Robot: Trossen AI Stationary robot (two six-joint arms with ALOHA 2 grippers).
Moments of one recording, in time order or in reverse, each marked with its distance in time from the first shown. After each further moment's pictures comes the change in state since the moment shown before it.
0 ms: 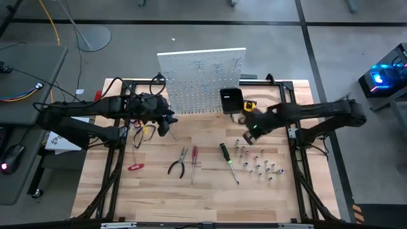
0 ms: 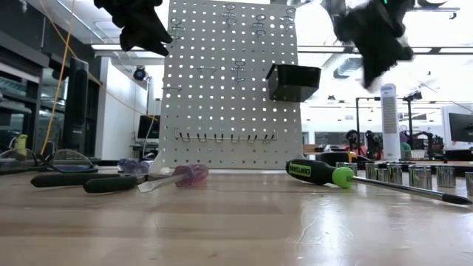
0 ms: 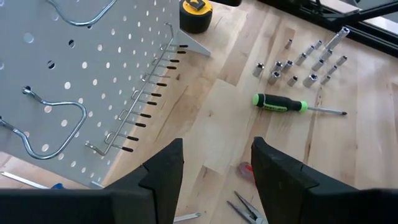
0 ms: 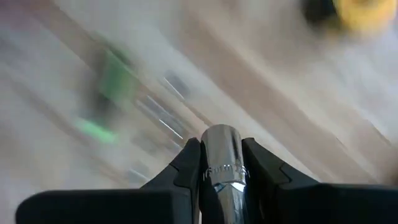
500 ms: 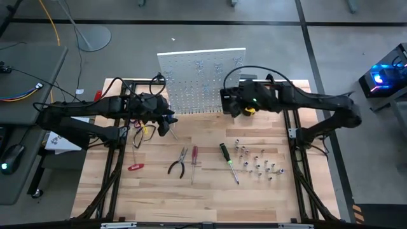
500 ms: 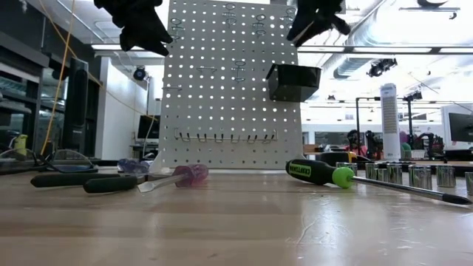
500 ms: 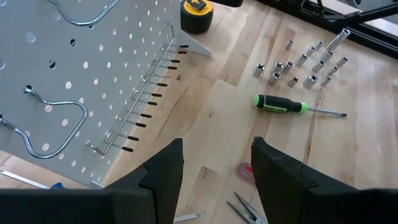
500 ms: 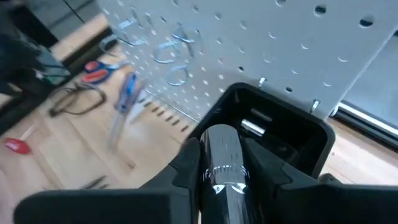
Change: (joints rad) left arm 0.000 0.000 0.001 0.000 -0.002 -0.007; right arm -0.158 0.094 0.265 0.283 0.257 -0.280
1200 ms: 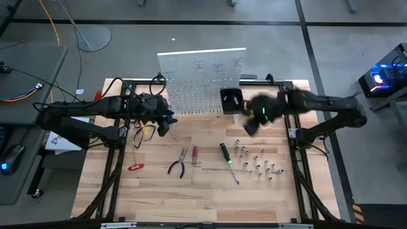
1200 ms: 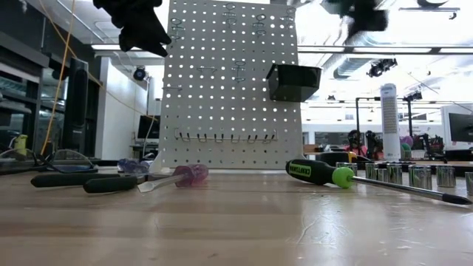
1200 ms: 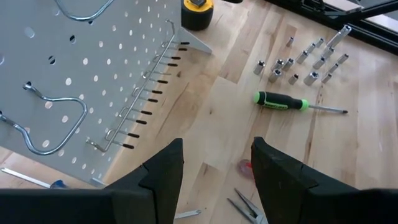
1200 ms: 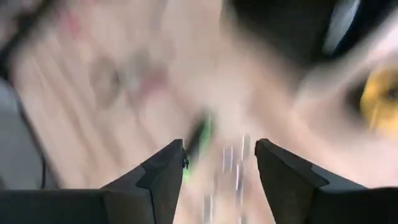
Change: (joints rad) left arm 0.000 0.000 0.000 -0.013 0.002 0.001; right arm 0.143 -0.089 -0.021 -0.364 -0.384 0.154
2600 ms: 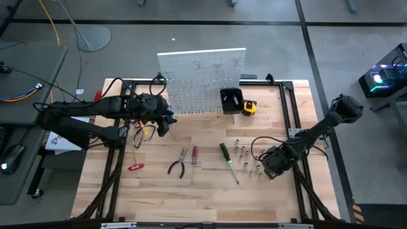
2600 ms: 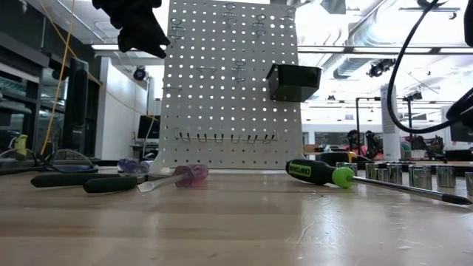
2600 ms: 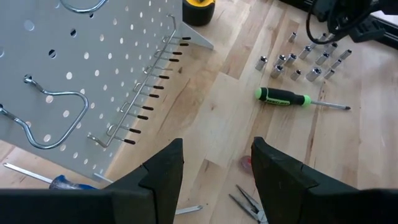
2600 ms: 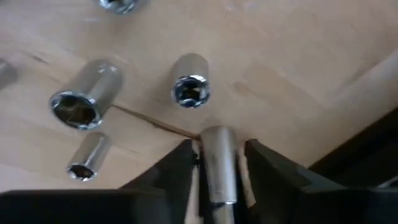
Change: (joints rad) left arm 0.000 0.000 0.000 -0.014 -0.001 -0.001; right arm 0.579 0.002 -0.855 0.387 -0.355 0.845
